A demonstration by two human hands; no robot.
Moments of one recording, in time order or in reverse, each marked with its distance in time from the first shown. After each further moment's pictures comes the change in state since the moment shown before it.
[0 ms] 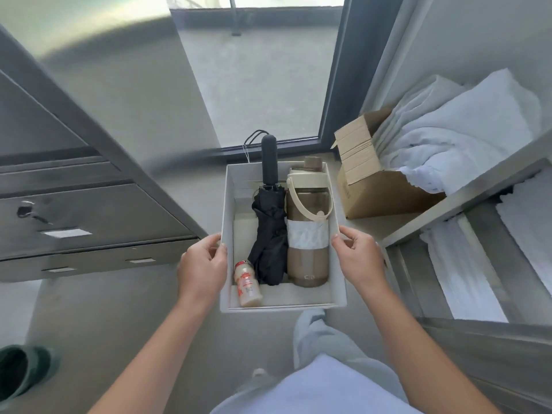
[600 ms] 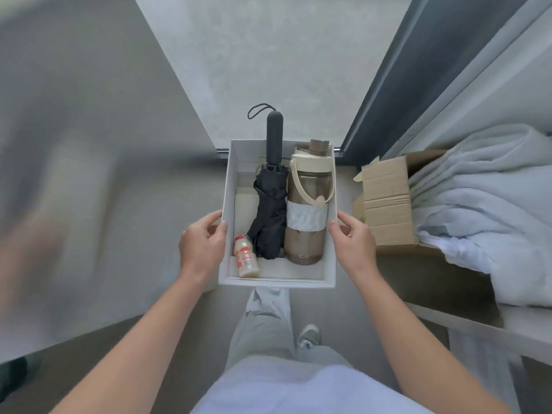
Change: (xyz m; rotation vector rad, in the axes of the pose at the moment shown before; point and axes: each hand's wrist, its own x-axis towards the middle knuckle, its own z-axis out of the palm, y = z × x) left_hand 0.325 0.094 0.111 -0.069 0.013 -0.139; right_hand 0.355 -0.098 0.056 0.047 -0.123 0.015
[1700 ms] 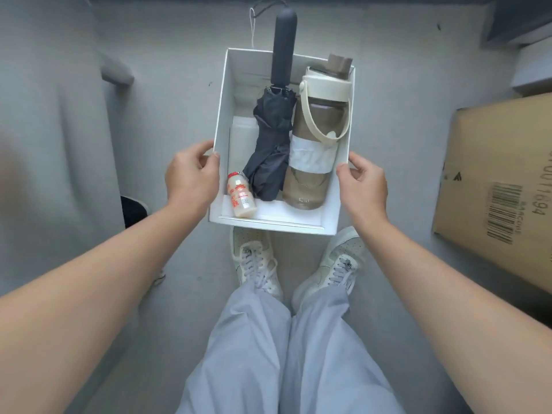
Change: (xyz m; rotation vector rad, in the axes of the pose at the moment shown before) left_hand 0.391 -0.352 0.424 0.150 -0.195 -0.231; right_hand 0.424 0.371 0.345 -0.086 -0.050 0.300
